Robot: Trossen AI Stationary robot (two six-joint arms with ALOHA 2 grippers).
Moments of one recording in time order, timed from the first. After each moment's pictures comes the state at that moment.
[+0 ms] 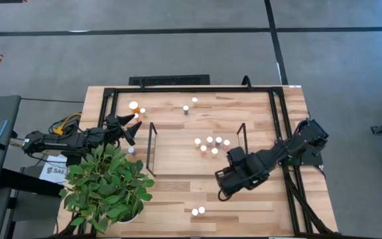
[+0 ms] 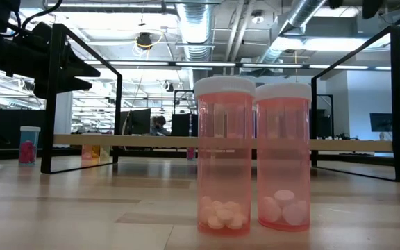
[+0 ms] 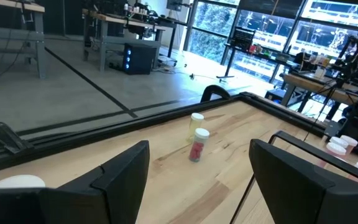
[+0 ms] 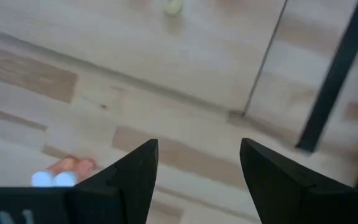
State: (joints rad) left arm -0.04 0.10 0.05 -0.05 -0.74 -0.32; right arm 0.52 1.79 1.78 -1.55 0.22 1.78
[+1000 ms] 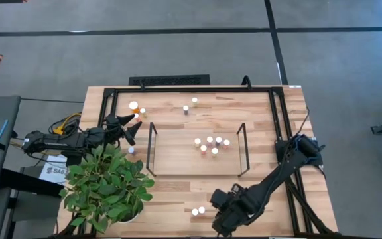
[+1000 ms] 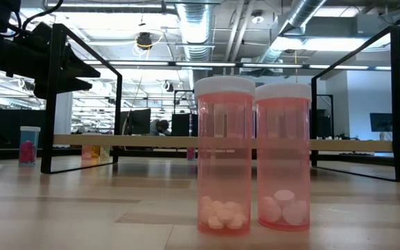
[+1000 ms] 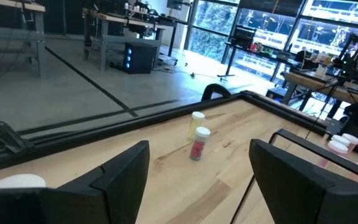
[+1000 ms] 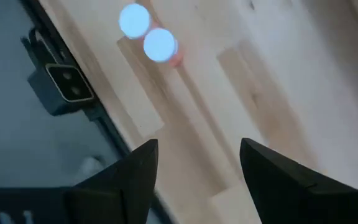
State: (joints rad) left arm -0.04 0.11 0.05 -0.05 -0.74 -0.32; right arm 0.69 1.98 1.77 -1.08 0.13 1.26
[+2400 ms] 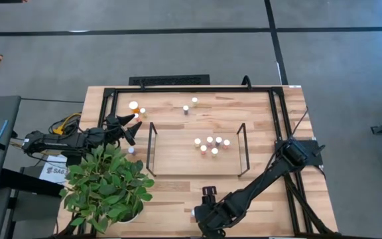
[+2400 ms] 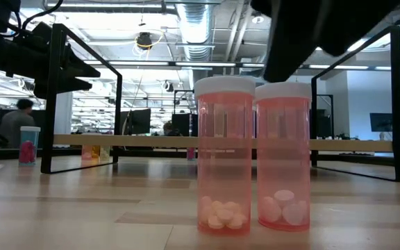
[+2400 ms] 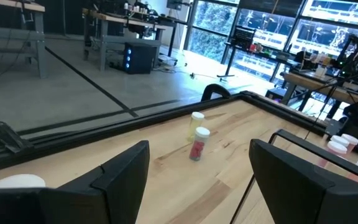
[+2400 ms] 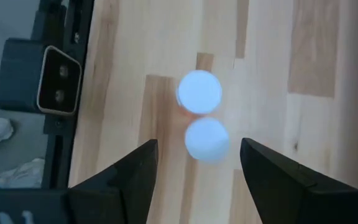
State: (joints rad) left arm -0.04 0.10 0.05 -0.05 -0.74 -0.32; right arm 0.65 2.14 1.76 -0.79 0.25 0.49
